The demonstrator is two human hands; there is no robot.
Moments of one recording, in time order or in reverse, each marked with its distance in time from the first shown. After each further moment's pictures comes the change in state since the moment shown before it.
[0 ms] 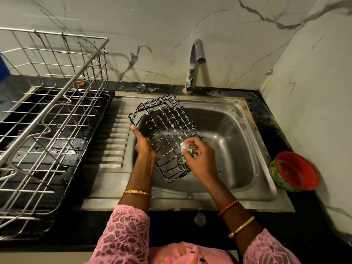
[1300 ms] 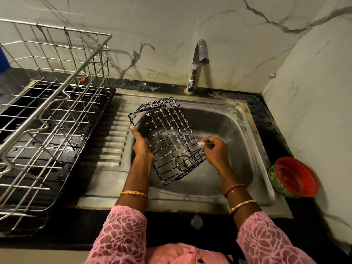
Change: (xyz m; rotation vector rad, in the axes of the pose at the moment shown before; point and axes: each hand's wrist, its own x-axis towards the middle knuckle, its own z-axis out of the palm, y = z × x) left_hand 0.000 0.001 -0.004 0.010 0.035 -0.032; right_hand 0.043 0.049 -0.024 -0.155 0.019 0.294
